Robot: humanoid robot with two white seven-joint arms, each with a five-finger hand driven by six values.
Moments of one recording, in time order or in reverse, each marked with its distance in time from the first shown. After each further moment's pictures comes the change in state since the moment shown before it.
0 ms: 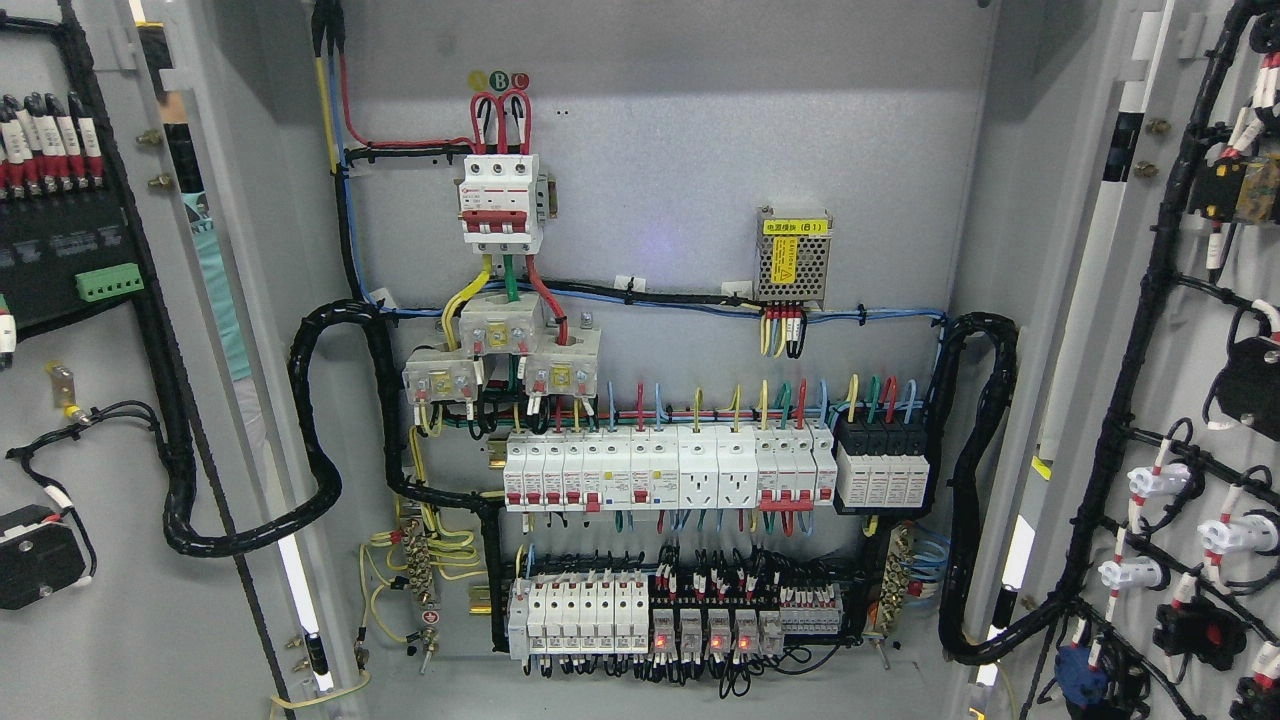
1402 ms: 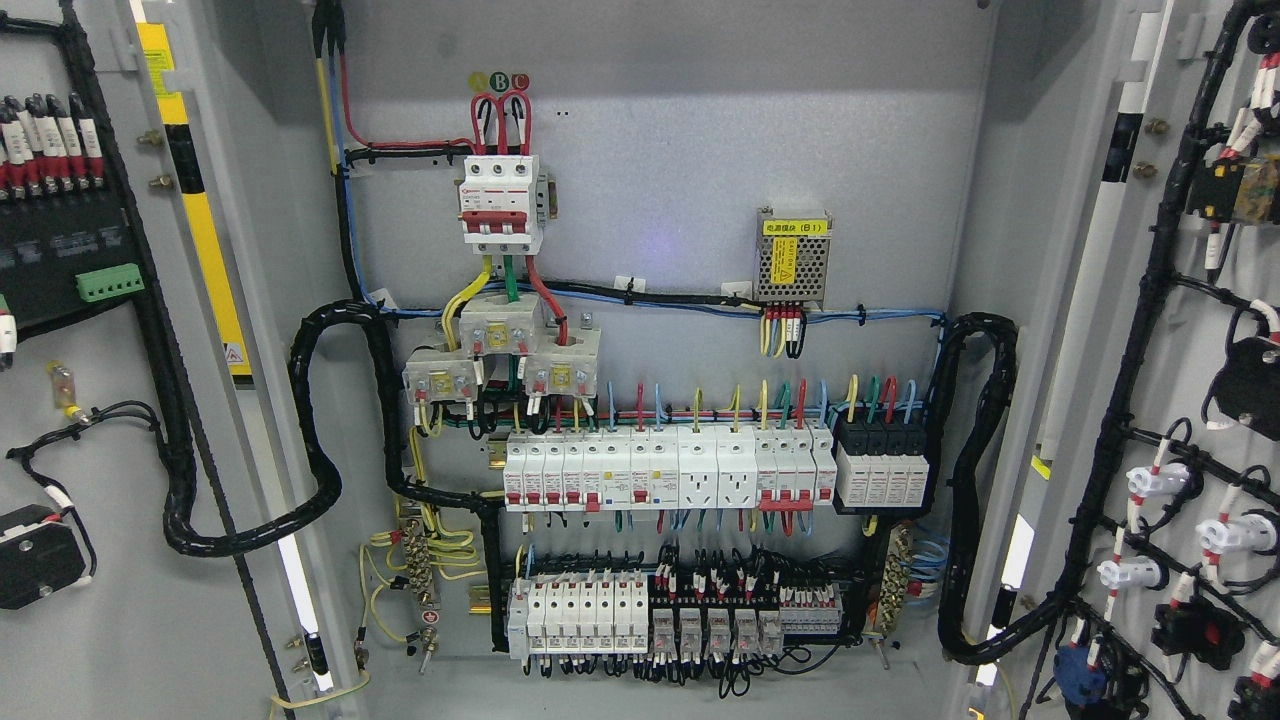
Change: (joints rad) left arm -0.067 -0.225 -0.142 1.208 -0.324 -0.008 0.432; right arm -0.246 0.207 0.284 1.422 0.058 0.331 -0.008
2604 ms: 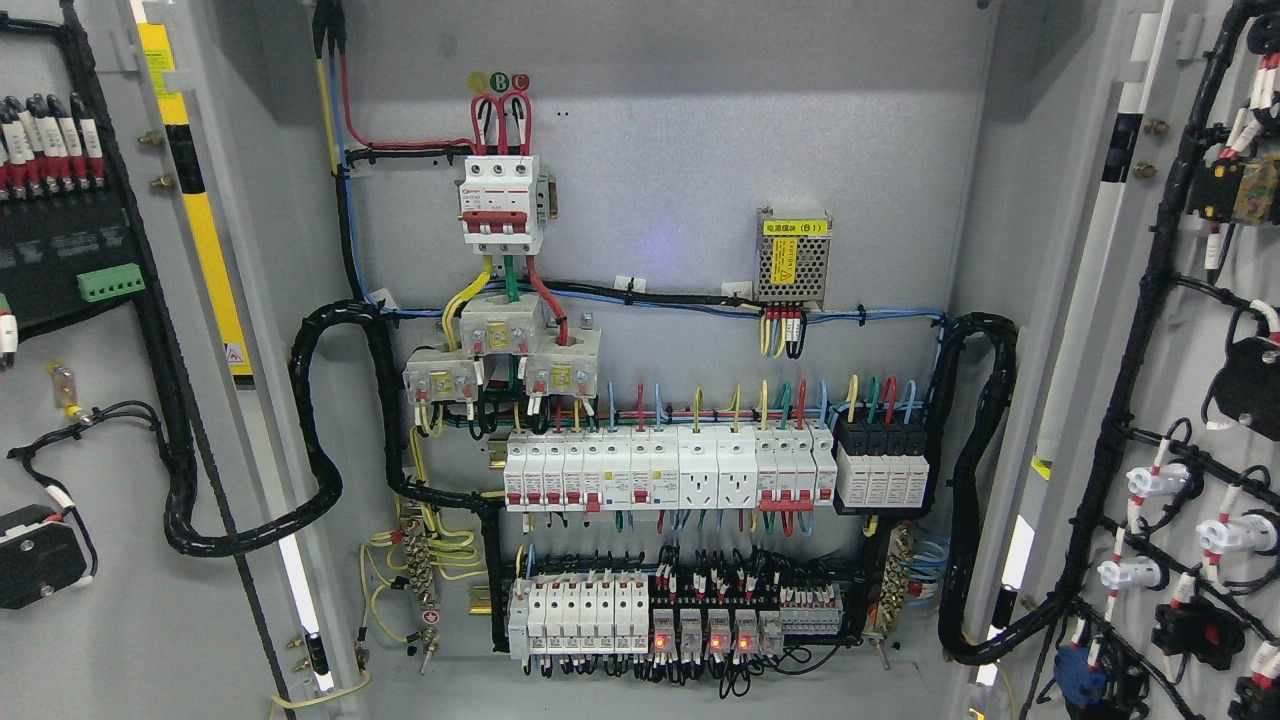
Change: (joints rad) left arm -0.046 0.028 -0.257 0.370 -0.082 0.063 0.052; right arm -0.110 0.052 -0.063 0.338 0.050 0.247 -0.128
